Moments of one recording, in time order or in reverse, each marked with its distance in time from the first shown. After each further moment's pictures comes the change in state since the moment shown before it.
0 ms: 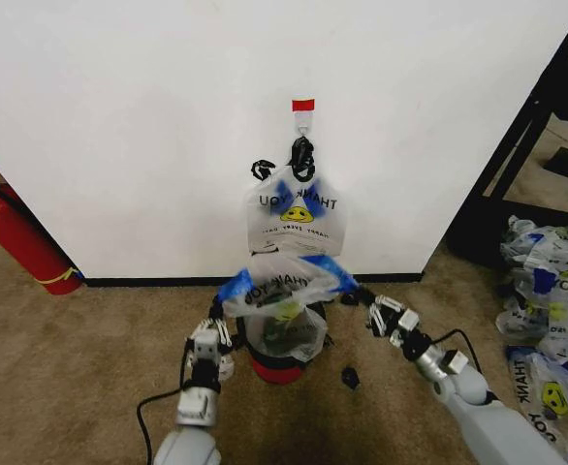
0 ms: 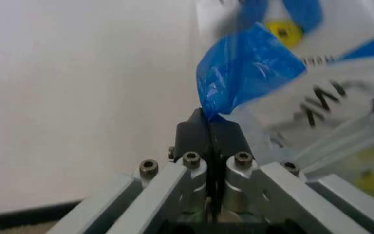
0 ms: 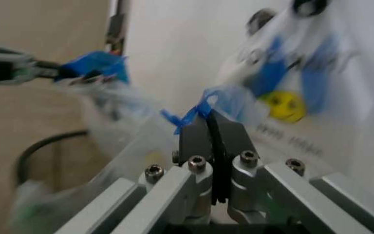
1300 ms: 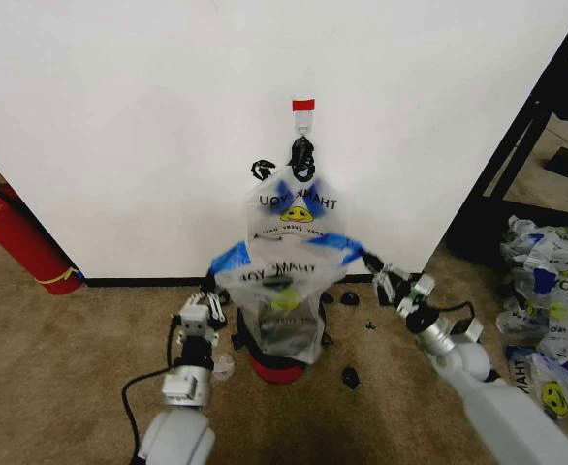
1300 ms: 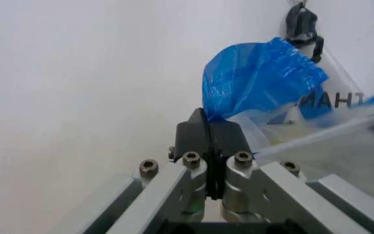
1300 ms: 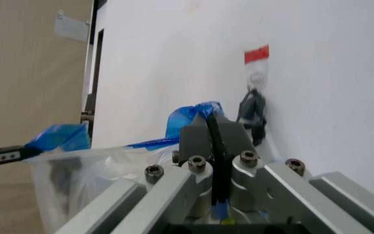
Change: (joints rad) left arm -0.072 0.010 -0.055 -0.198 -0.110 0.067 0.028; right arm 0.107 -0.032 0.010 0.215 0.257 -0.156 0.088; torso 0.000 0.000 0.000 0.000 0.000
